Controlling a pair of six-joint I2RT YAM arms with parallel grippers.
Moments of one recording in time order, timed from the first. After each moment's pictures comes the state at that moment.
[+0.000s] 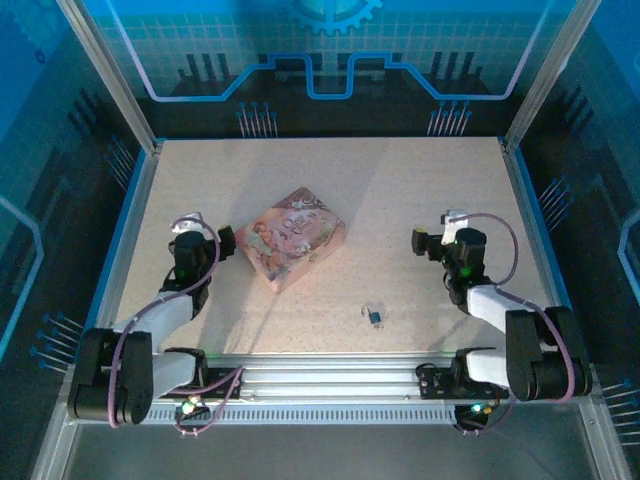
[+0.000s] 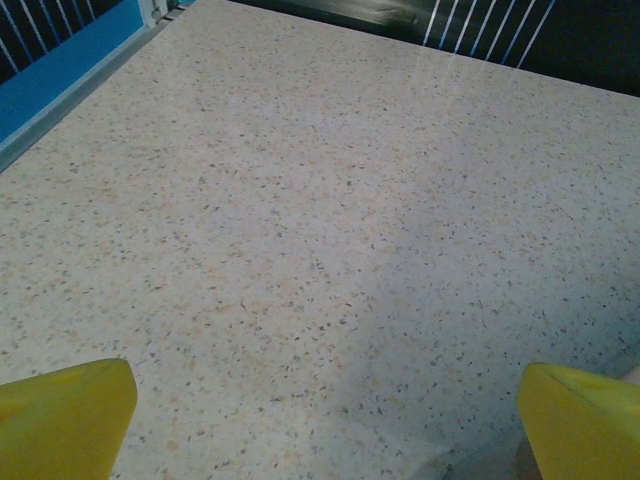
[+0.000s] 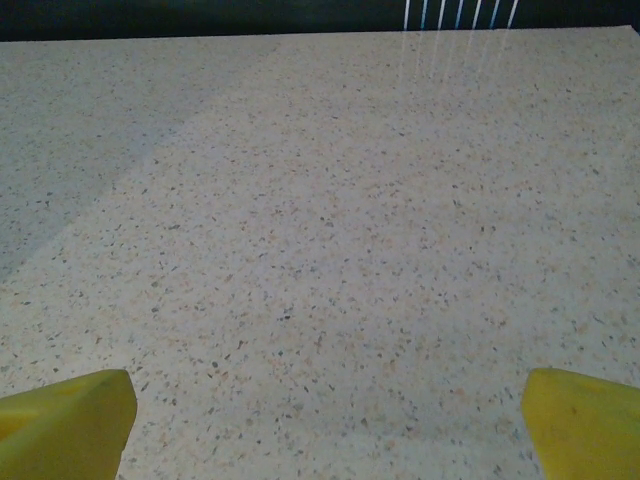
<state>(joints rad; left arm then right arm) -0.01 1.17 0.33 0.40 -0.23 -0.25 0.04 1.28 0.34 0.52 0.00 0.03</state>
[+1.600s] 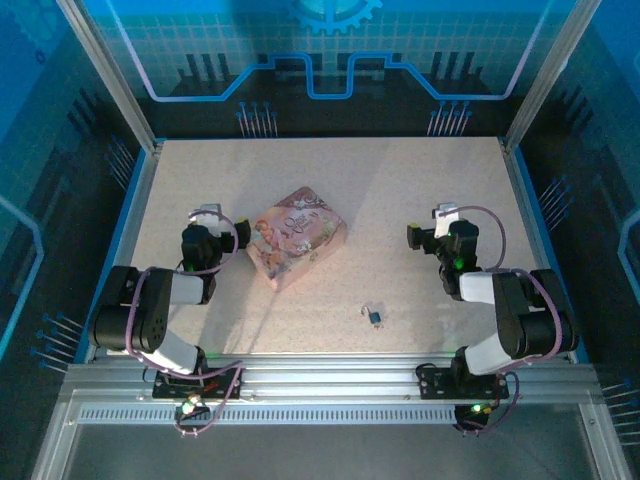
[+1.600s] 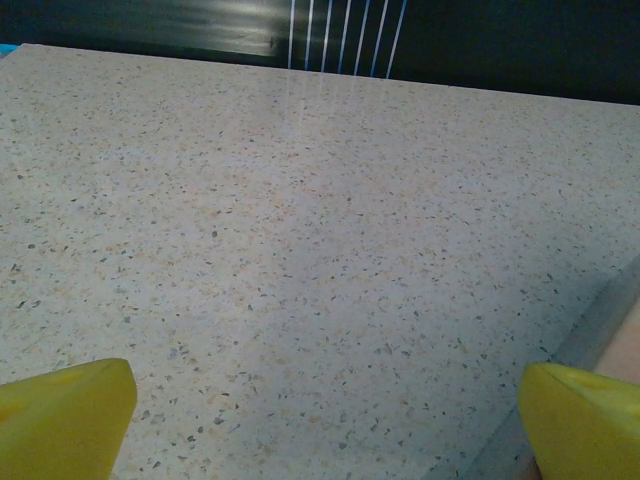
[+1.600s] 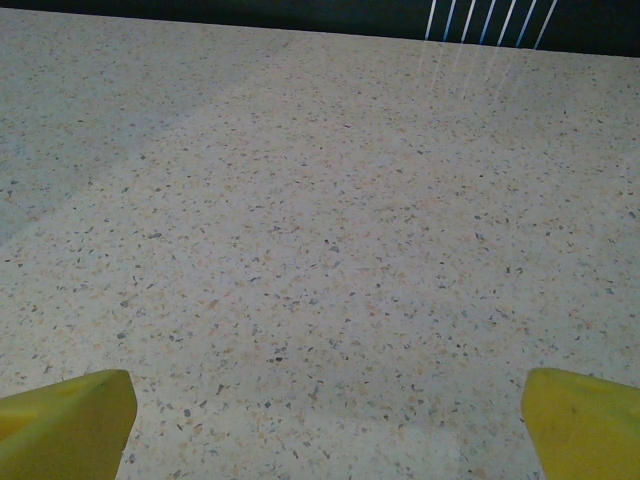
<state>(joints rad) 0.00 1.54 0.36 0.85 0.01 -0.13 0.05 1.50 0.41 0.68 0.00 -0.05</state>
